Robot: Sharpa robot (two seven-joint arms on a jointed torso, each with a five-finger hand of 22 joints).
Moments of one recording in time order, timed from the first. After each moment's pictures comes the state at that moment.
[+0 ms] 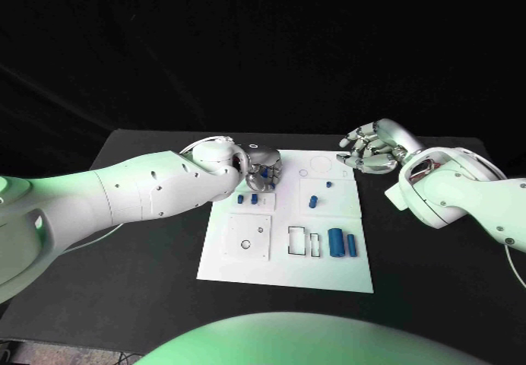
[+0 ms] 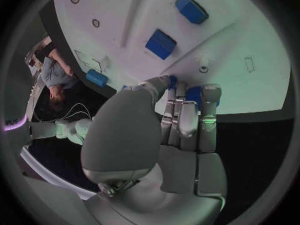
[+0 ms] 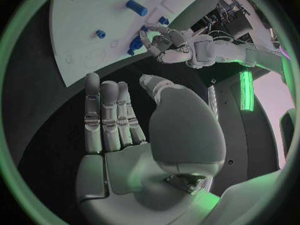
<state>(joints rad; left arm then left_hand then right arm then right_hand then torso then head) 1.19 -0.54 -0.09 1.22 -1.59 -0.06 -0.05 1.49 -0.24 0.50 0.19 0.20 0.98 0.11 0.25 0.52 1.11 0.06 0.30 0.19 1.37 -0.01 1.38 1.13 0.15 1.22 0.10 0.84 1.31 1.26 -0.88 -0.12 1.61 -1.07 -0.54 -0.18 1.27 -0.28 0.46 0.24 0.32 0.86 0.14 0.22 0.52 1.01 0.07 0.73 0.70 1.26 0.00 0.89 0.81 0.16 1.11 0.11 0.47 1.11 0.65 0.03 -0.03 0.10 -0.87</state>
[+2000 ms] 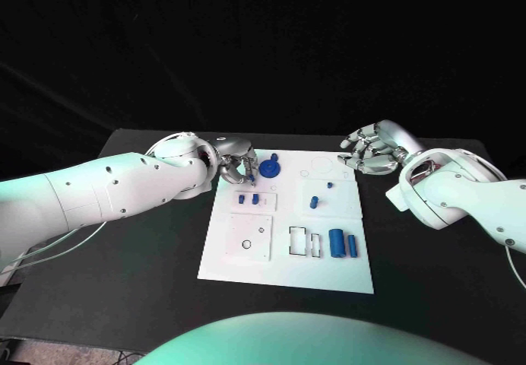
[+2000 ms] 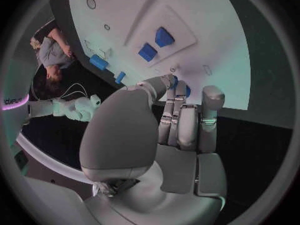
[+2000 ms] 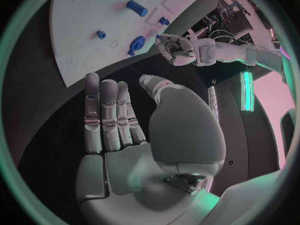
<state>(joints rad) 1.18 -0.71 -0.06 1.30 -1.43 -0.12 -0.03 1.46 -0.22 0.61 0.05 0.16 1.03 0.12 0.22 0.51 1.20 0.06 0.20 0.19 1.42 -0.01 1.42 1.17 0.13 1.25 0.10 0.97 1.31 1.25 -0.89 -0.12 1.60 -1.07 -0.54 -0.18 1.27 -0.28 0.46 0.23 0.33 0.86 0.14 0.22 0.52 1.01 0.07 0.73 0.69 1.25 0.01 0.88 0.79 0.16 1.10 0.11 0.47 1.10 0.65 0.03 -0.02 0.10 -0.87</state>
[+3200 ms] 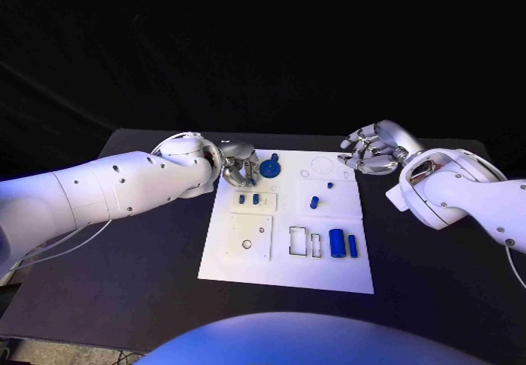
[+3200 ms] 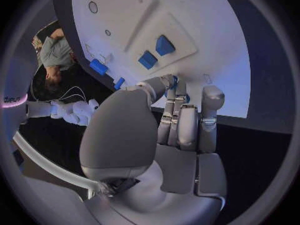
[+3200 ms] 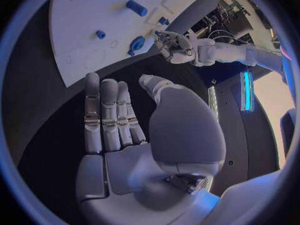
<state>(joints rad) 1.19 -0.68 -0.06 1.28 -1.43 -0.05 -0.05 1.44 -0.21 0.61 0.04 0.16 1.04 0.12 0.21 0.51 1.22 0.06 0.20 0.20 1.42 -0.01 1.42 1.17 0.13 1.24 0.10 0.97 1.31 1.25 -0.88 -0.12 1.60 -1.07 -0.54 -0.18 1.27 -0.28 0.47 0.23 0.33 0.87 0.14 0.22 0.52 1.01 0.07 0.73 0.68 1.24 0.00 0.86 0.79 0.16 1.10 0.11 0.46 1.10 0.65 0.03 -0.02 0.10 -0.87</state>
